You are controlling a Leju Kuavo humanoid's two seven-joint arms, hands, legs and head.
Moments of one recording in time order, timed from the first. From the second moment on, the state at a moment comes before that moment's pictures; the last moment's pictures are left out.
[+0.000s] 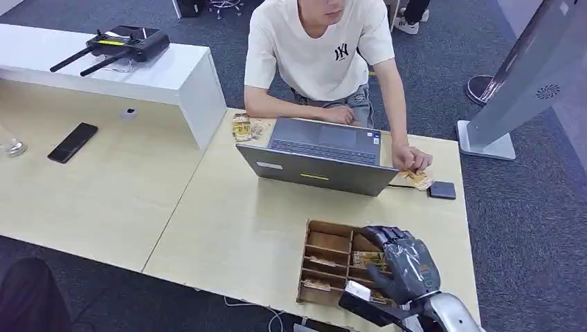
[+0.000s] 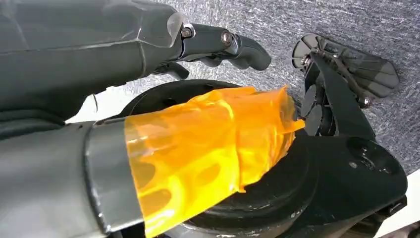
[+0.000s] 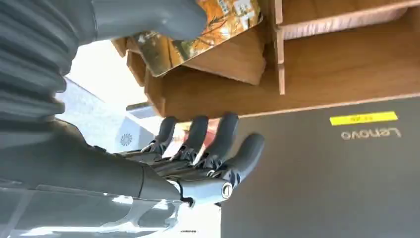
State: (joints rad) left arm 0.01 -0.11 -0.47 -0.01 0.94 0.04 -0.07; right arm -0.18 -0.37 0.71 -1.47 0.92 -0.19 0.08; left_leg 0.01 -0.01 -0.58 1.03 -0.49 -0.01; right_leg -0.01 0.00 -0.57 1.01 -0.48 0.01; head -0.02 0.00
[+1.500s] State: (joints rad) left arm 0.01 -0.11 -0.50 -0.01 0.98 0.04 -0.07; right arm -0.21 -0.38 0.71 -1.50 0.89 -0.14 0.06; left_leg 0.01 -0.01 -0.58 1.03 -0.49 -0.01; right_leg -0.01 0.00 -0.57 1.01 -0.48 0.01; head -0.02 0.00
